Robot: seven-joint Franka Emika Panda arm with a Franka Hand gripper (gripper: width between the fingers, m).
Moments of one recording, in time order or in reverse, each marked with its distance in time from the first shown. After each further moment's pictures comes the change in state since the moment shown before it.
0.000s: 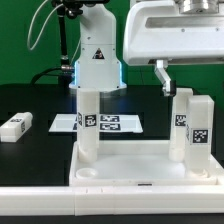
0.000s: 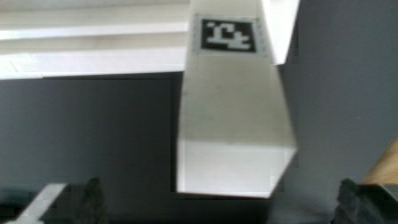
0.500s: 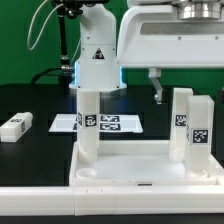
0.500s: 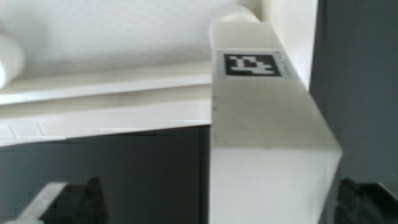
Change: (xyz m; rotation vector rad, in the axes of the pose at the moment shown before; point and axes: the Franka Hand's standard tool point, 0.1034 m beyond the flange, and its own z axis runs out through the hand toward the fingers) arm -0.002 0.006 0.011 -0.019 -0.293 0.074
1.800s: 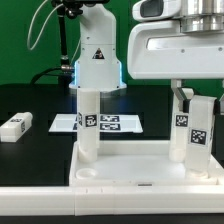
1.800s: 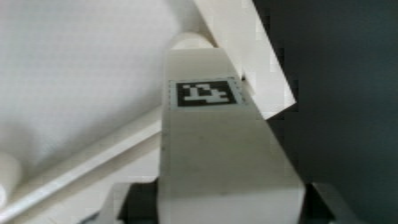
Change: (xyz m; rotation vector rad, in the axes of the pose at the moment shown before) arm -0.004 -0.010 0.010 0.015 -0.043 0.602
